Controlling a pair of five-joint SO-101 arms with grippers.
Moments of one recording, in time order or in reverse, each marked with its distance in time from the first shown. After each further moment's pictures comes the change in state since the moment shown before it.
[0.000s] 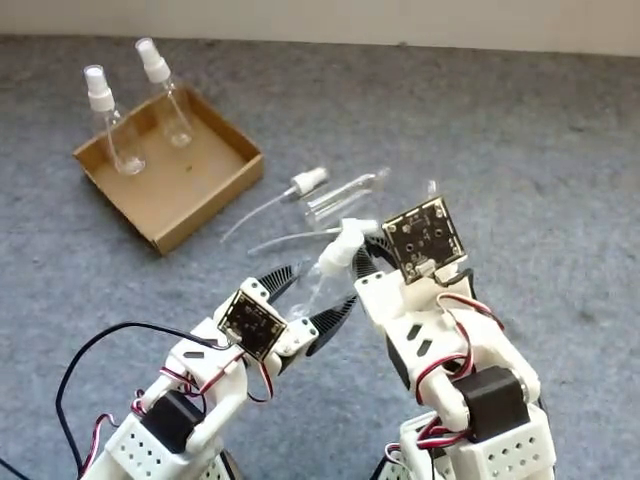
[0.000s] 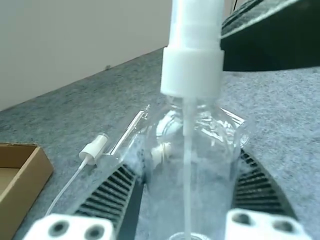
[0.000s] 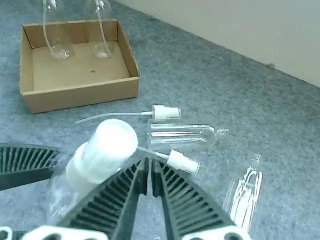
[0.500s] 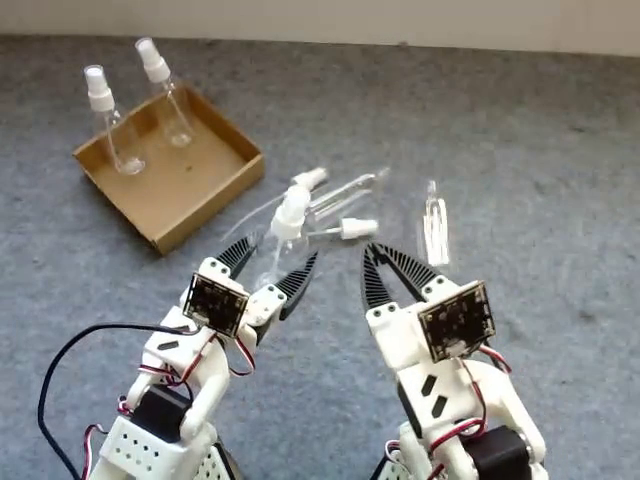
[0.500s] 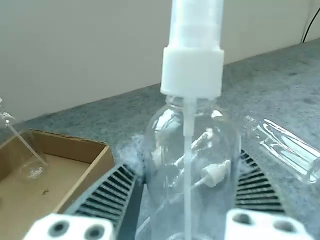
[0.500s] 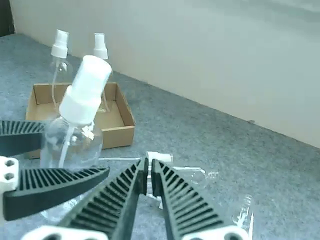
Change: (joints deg) left arm -13.0 0.0 0.0 -5.5 -0.1; right arm 0.5 -26.2 18.5 -7.5 0.0
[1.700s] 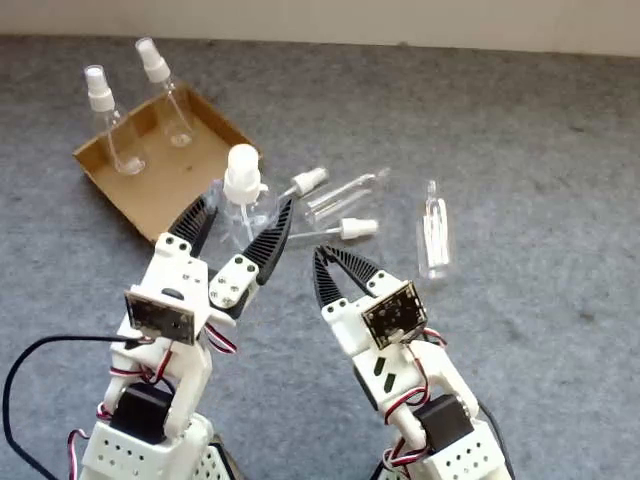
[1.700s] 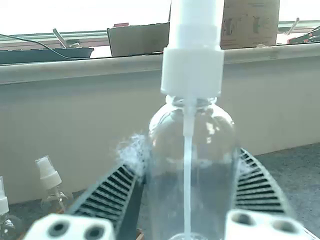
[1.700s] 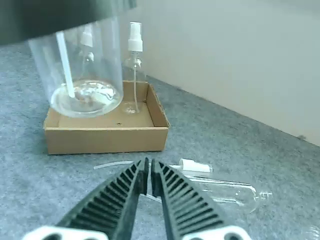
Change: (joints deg) left arm -5.5 6.6 -13.3 -11.4 0.0; right arm -8.6 -3.1 28.0 -30.6 0.1
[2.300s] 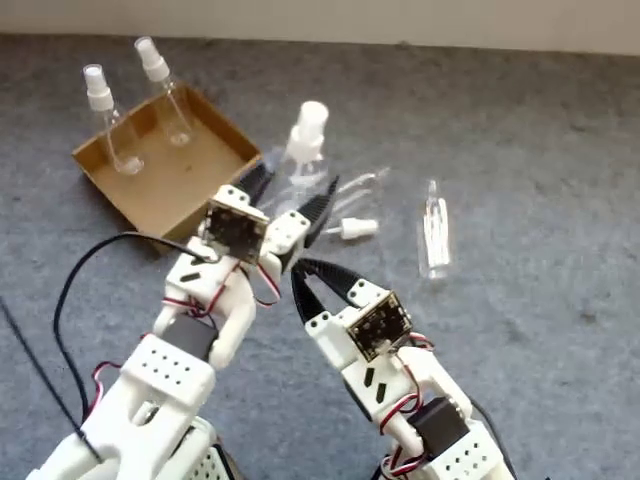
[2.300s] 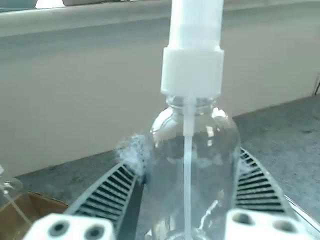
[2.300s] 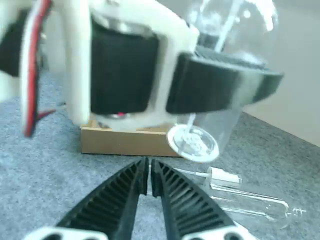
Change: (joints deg) left arm 5.5 46.1 -11.3 -24.5 0.0; right arm -6.2 0.0 0.0 0.0 0.0
